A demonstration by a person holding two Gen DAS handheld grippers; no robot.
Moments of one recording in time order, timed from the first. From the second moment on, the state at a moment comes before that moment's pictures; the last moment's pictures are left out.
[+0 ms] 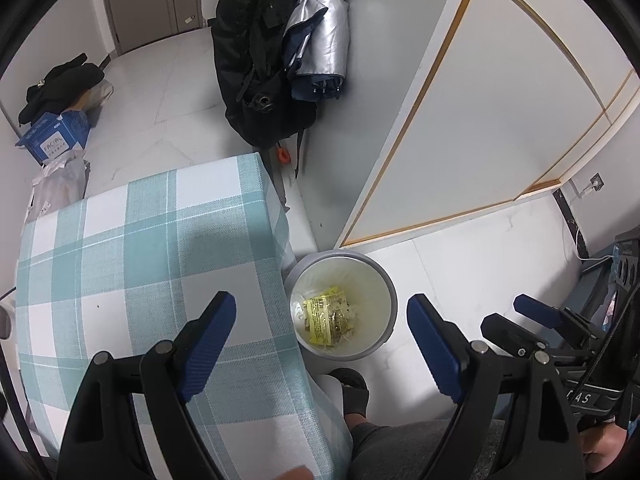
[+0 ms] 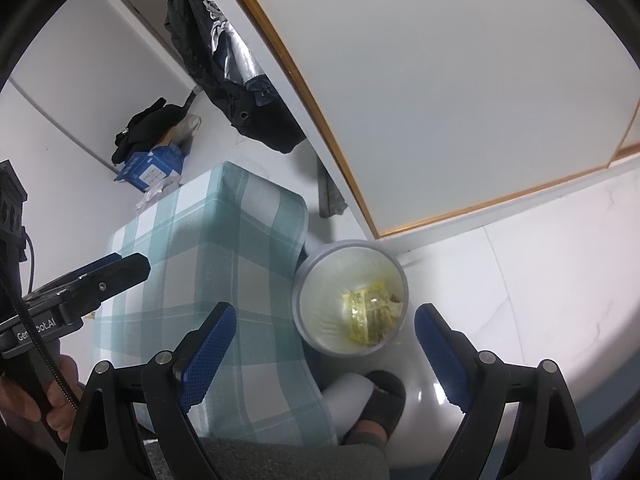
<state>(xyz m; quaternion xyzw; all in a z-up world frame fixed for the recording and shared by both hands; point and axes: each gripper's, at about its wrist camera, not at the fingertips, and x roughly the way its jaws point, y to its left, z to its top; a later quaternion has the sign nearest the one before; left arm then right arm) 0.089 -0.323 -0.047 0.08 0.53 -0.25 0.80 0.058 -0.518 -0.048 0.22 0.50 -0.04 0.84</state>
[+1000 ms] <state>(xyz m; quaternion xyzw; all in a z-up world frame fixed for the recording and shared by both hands) 0.087 -0.318 -0.043 0.08 0.52 -0.25 0.81 0.056 -0.521 -0.044 0.23 0.49 -0.03 0.84</state>
